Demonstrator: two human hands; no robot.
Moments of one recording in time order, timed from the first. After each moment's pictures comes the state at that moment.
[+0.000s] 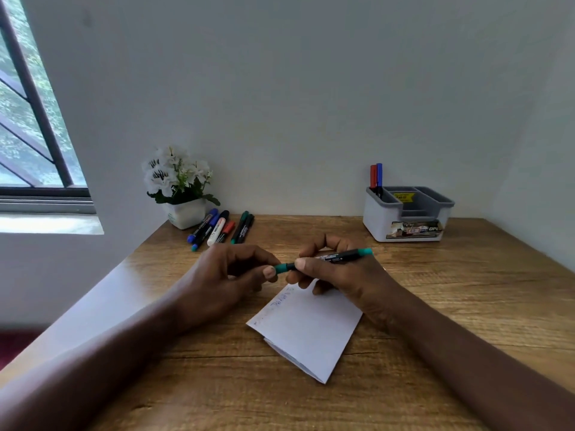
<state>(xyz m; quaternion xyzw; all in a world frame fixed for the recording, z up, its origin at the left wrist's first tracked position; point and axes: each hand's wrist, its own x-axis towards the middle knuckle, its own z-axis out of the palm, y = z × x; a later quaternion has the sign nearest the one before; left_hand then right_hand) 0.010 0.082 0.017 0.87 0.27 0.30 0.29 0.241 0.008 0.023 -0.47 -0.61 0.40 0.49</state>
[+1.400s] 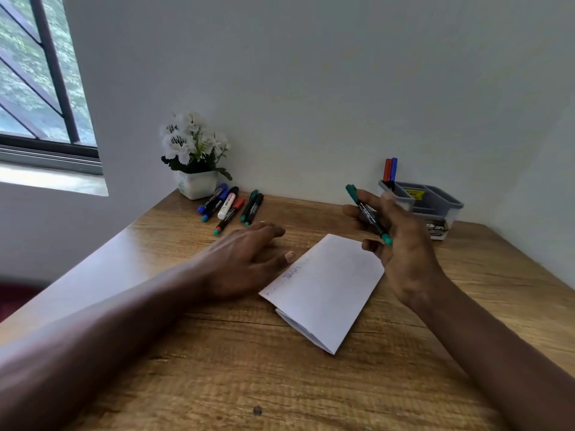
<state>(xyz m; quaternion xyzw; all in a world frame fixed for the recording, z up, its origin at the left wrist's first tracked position) 0.016 0.077 0.017 0.90 0.39 0.16 0.14 0.254 0.003 0.040 -0.51 -0.43 0.35 0.66</state>
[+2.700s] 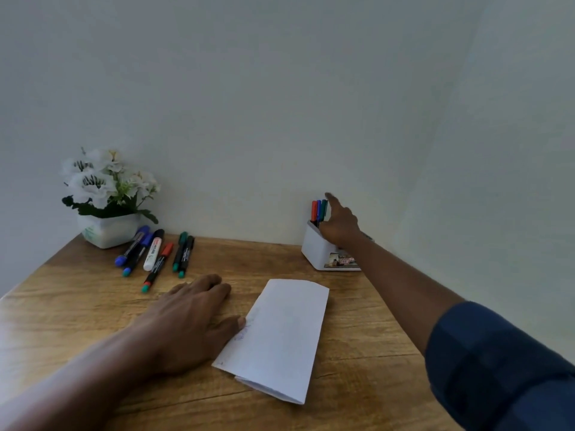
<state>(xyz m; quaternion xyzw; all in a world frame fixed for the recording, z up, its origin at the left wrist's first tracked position) 0.023 0.092 0.014 0.92 0.37 0.05 0.14 0.366 0.121 0.085 -0.83 -0.48 -0.03 0.30</state>
